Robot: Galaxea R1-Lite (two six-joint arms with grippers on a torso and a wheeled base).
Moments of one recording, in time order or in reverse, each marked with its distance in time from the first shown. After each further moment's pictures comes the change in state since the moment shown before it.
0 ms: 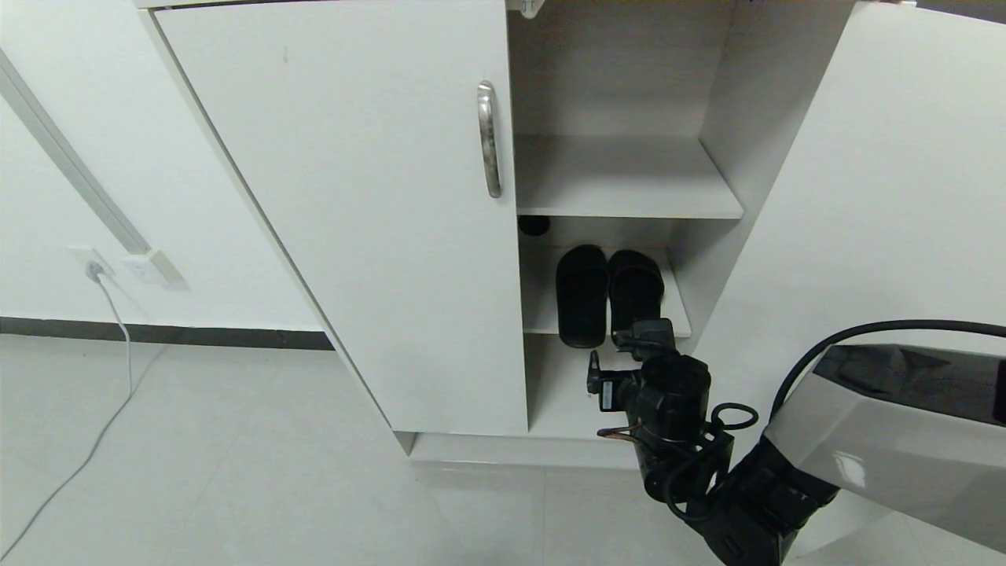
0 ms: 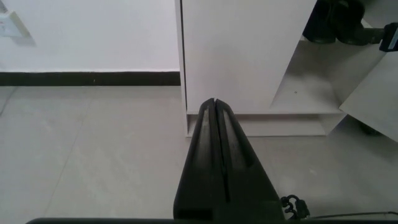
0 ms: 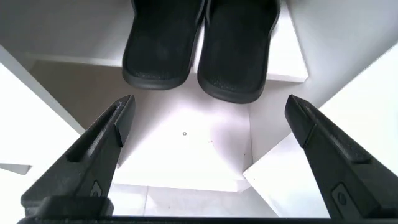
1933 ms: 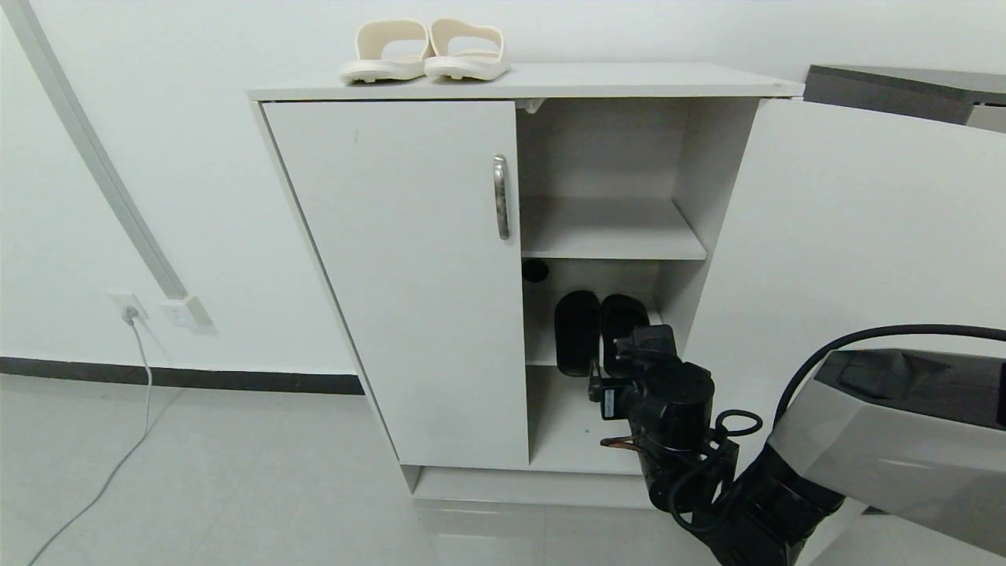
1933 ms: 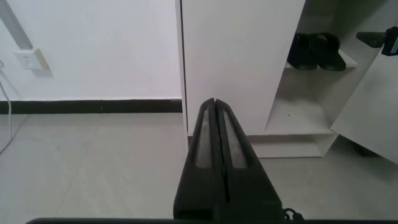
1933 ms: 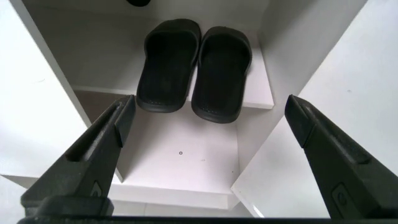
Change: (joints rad) left arm 0.000 0.000 0.000 0.000 0.000 0.000; right arm 0.004 -0.002 0.037 -0.012 0.006 -0.006
